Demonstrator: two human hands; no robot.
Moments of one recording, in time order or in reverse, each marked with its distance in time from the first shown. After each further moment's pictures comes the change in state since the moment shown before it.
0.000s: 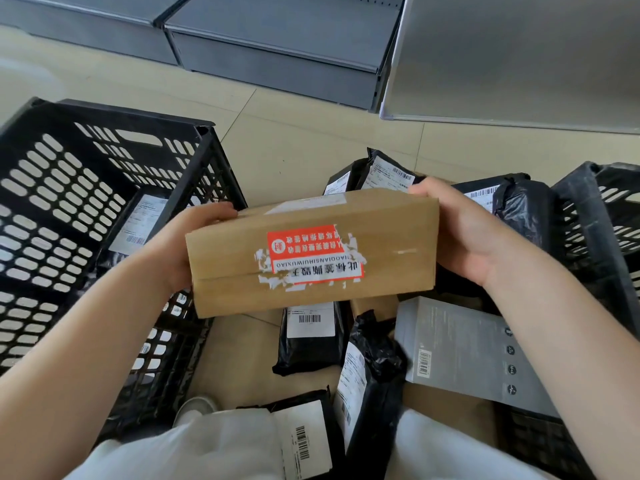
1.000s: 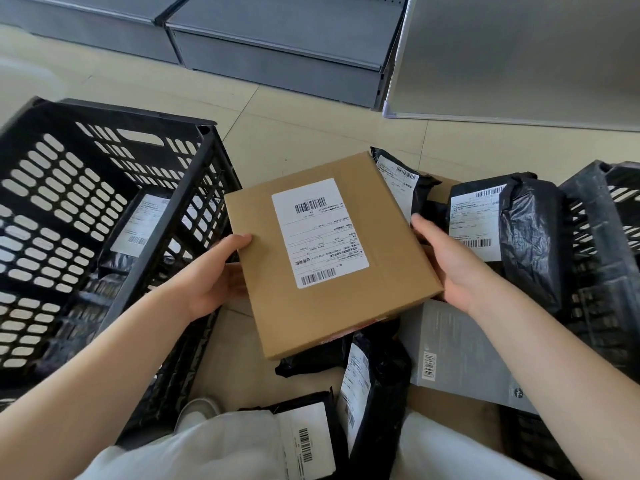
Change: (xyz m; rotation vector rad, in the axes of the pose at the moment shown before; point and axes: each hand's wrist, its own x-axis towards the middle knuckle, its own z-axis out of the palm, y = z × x) left_hand 0.033 -0.055 -0.001 -0.056 -0.045 -0.058; right_hand 0.020 0.054 -0.010 0.078 0.255 0.118
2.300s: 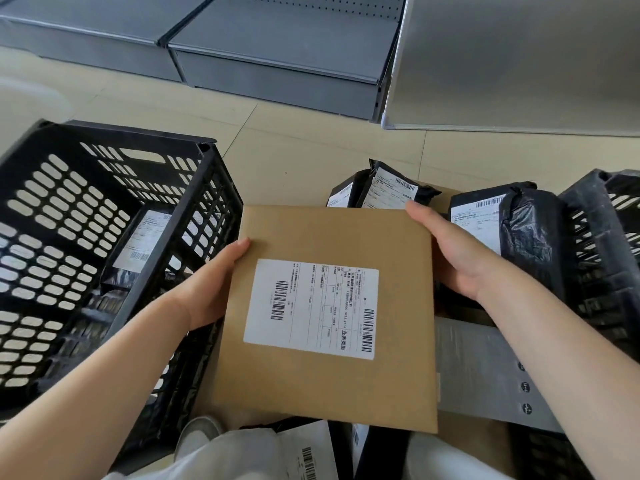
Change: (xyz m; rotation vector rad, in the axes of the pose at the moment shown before) left_hand -0.008 0.011 0.007 0.084 -0.184 -0.003; right_hand 0.007 -0.028 -0.003 -0.130 -0.170 -0.141
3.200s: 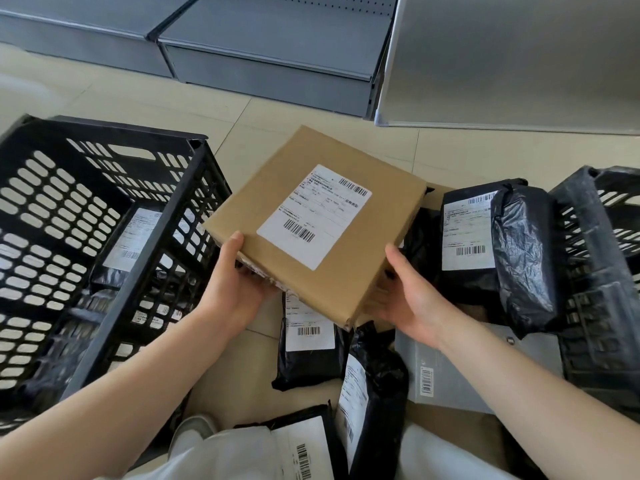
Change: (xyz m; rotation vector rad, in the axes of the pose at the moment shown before) left_hand 0.025 -0.020 0.042 -0.571 0.267 0.214; right_hand 0.001 0.076 0.027 0.314 -0.068 0.150
